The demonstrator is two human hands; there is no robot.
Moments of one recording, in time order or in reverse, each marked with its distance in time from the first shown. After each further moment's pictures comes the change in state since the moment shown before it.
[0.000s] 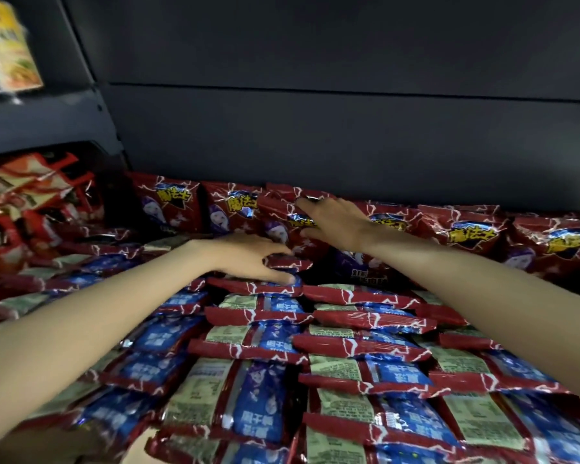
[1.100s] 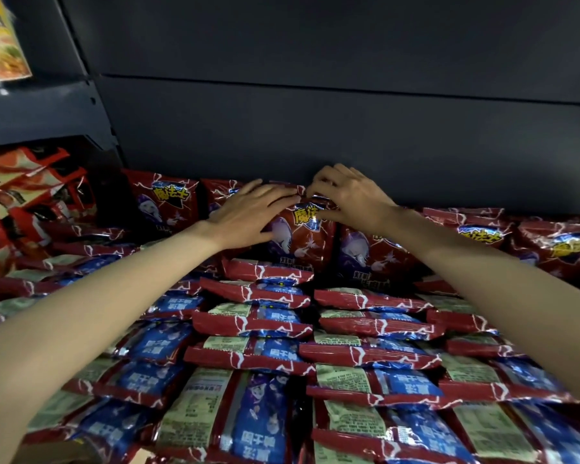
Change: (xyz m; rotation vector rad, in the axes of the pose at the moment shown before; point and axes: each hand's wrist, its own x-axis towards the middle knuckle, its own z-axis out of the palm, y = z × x) left_hand 0.047 -0.046 -0.003 0.350 0.713 0.201; right_hand 0.009 0.041 -0.003 -0.132 0.251 -0.193
